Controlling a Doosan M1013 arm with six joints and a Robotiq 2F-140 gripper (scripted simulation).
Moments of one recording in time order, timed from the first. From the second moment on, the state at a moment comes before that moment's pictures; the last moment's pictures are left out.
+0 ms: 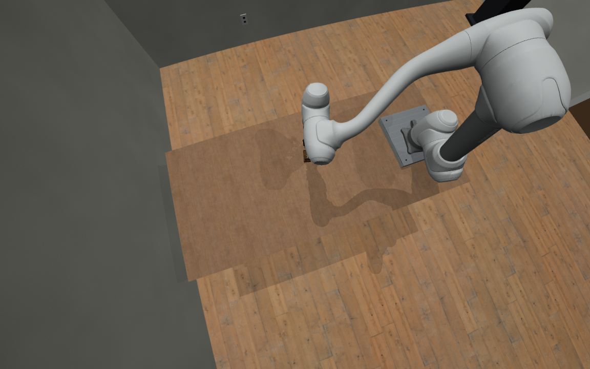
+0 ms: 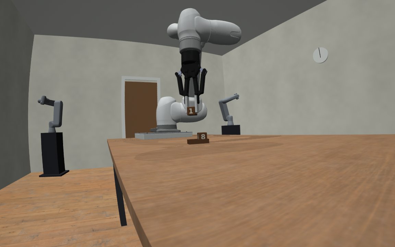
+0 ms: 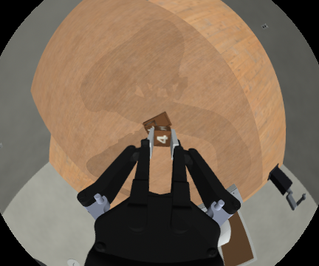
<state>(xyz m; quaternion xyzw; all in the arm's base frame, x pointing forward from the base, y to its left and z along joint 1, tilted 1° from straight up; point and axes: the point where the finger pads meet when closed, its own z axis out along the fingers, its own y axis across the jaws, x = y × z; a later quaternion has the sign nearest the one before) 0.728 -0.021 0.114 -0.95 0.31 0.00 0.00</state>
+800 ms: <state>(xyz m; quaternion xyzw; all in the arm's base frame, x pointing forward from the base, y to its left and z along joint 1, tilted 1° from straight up) 0.728 -0.021 0.114 -1.00 -0.04 0.00 0.00</state>
